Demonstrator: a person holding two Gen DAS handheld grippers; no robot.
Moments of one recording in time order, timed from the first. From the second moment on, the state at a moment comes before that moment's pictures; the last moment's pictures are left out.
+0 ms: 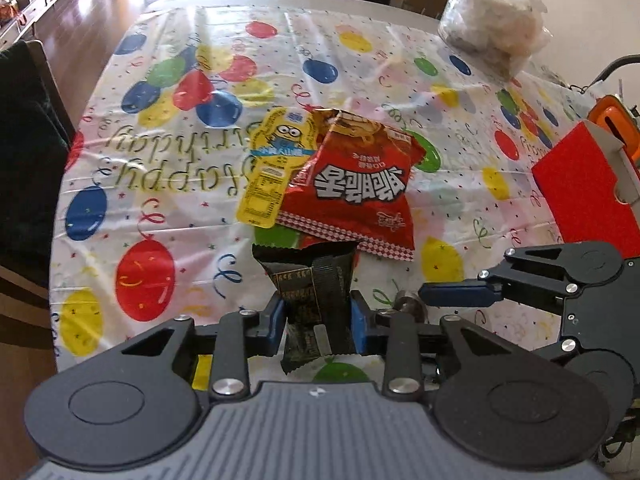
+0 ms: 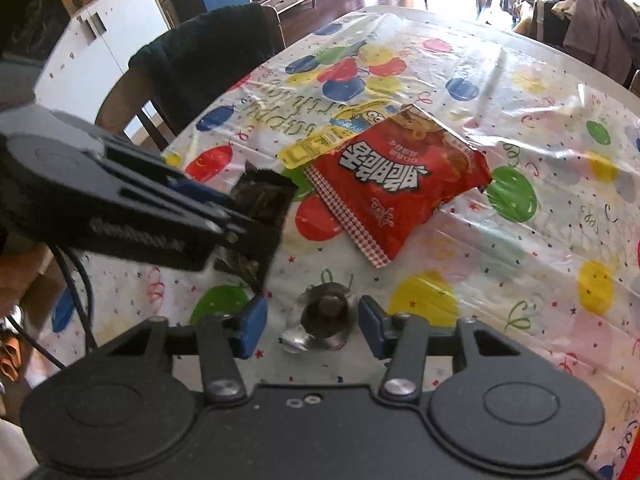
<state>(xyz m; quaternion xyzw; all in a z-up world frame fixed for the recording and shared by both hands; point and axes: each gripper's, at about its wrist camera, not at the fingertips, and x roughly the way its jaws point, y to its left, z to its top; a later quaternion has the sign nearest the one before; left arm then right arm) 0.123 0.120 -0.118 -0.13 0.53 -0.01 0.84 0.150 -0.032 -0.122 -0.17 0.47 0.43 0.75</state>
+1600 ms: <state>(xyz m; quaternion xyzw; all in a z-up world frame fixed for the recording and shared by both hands) 0.157 -0.122 0.016 -0.04 0.45 -0.14 0.88 0.153 -0.294 0.008 -0.09 0.38 0.28 0.88</state>
